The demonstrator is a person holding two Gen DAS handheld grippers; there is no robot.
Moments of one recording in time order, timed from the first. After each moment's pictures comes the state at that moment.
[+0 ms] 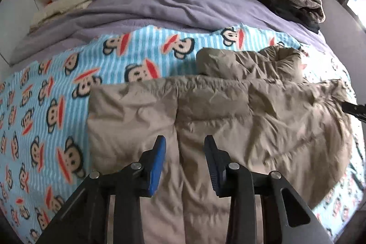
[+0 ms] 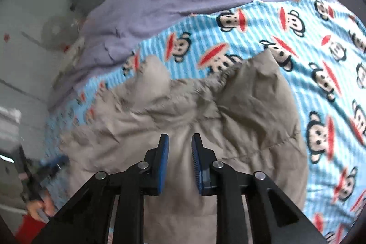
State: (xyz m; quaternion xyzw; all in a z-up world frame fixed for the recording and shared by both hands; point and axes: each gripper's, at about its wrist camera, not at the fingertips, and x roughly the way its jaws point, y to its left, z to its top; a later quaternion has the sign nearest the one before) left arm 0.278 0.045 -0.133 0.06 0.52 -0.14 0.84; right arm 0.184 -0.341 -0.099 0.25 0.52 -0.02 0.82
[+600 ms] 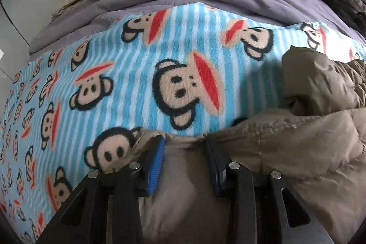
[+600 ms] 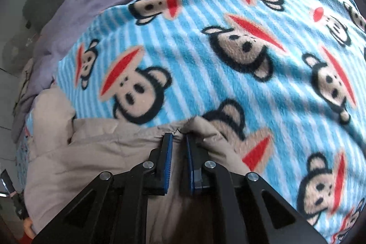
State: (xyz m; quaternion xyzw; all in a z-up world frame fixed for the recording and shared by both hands) left arm 0.367 0.060 -0.234 0.07 0.52 -0.01 0.85; right arm 0.241 -0.423 -0.209 0.27 0.53 -0.13 0.79
